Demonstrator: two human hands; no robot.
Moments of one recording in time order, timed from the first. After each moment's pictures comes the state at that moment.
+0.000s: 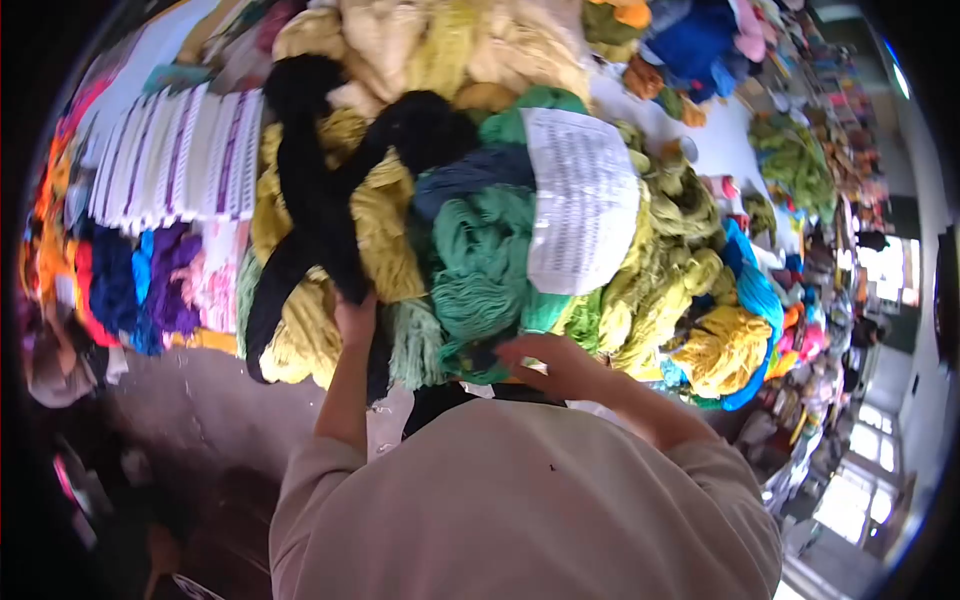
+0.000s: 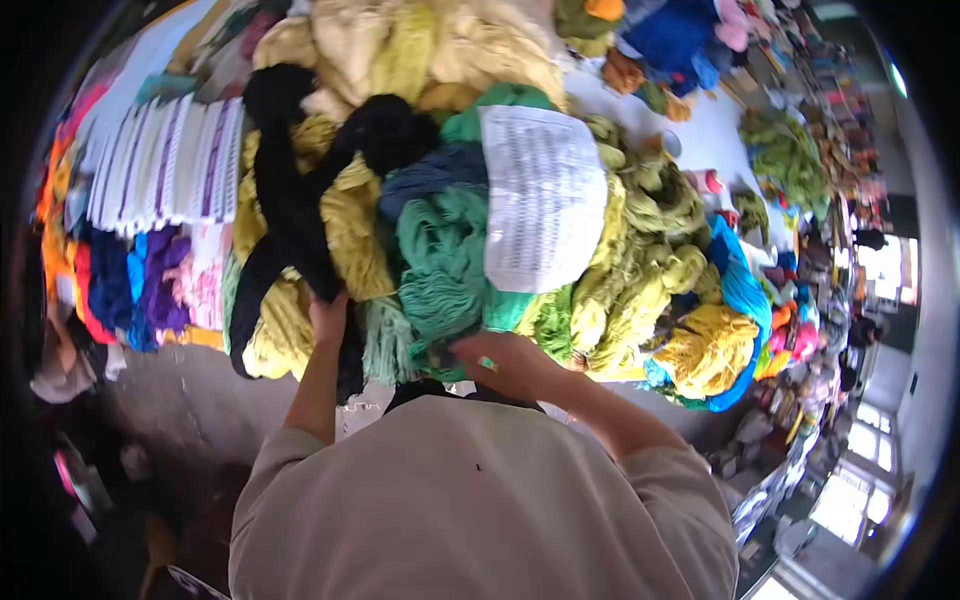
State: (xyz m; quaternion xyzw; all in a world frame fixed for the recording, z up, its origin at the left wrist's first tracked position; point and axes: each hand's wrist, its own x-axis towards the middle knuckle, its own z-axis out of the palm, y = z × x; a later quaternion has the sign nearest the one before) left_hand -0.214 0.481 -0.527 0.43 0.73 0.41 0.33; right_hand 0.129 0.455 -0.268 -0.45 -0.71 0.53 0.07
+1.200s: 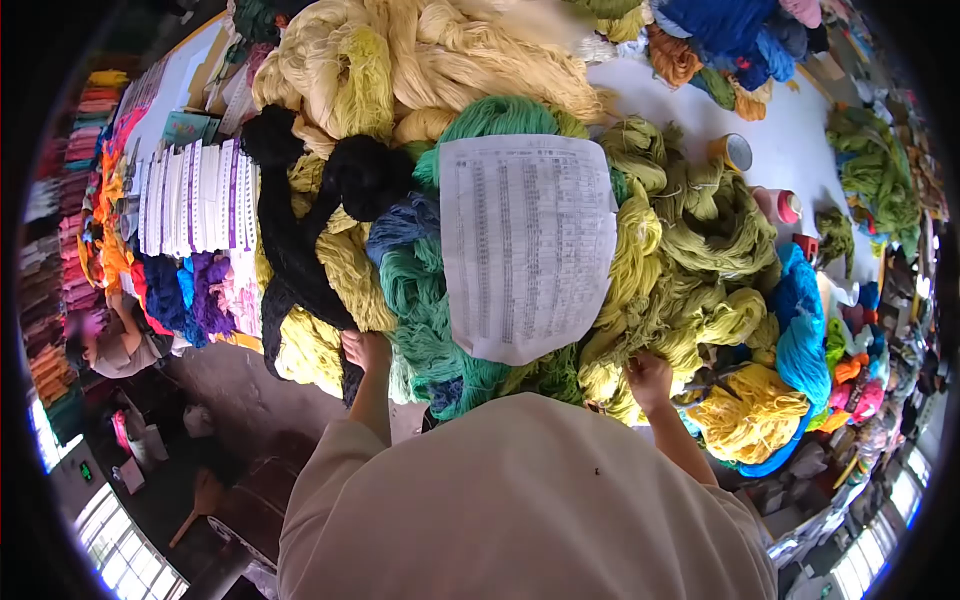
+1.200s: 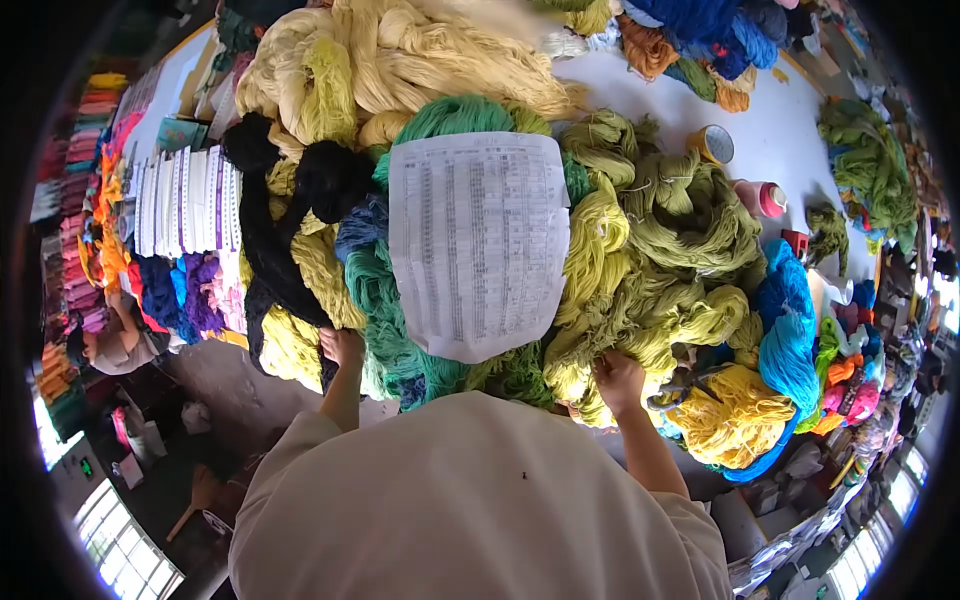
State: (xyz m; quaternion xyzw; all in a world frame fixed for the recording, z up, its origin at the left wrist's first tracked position) left_hand -0.139 0.461 -0.559 0.33 0.94 -0.05 0.10; right_hand 0.409 0.430 -0.413 -0.75 -0.59 0.29 0.12
